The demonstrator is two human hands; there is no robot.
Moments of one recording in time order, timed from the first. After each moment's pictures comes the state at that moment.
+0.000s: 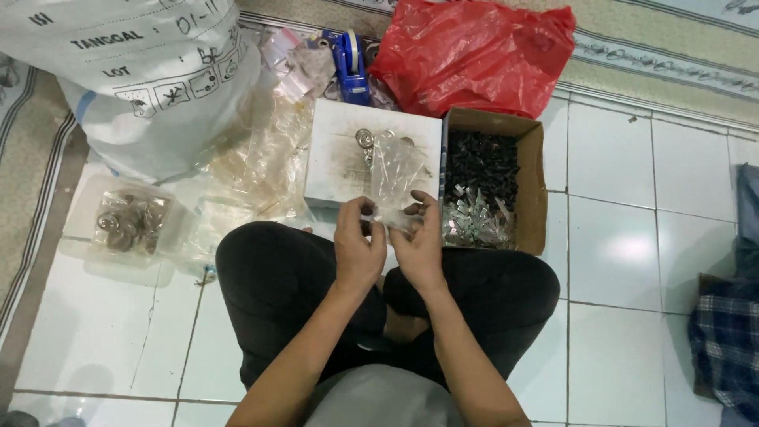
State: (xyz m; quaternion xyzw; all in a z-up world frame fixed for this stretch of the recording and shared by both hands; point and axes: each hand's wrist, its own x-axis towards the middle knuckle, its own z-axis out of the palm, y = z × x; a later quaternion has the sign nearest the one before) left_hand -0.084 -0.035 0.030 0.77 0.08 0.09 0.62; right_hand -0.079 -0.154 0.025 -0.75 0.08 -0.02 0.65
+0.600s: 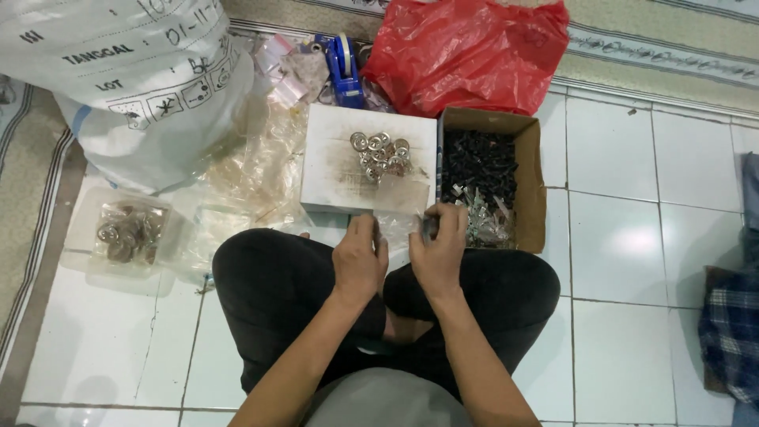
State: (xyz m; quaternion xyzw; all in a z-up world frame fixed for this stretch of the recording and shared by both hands) left_hand -0.094 -0.042 -0.001 0.90 -0.03 0.16 0.40; right_hand -0.079 -0.185 0.025 -0.89 0.01 -0.22 0.41
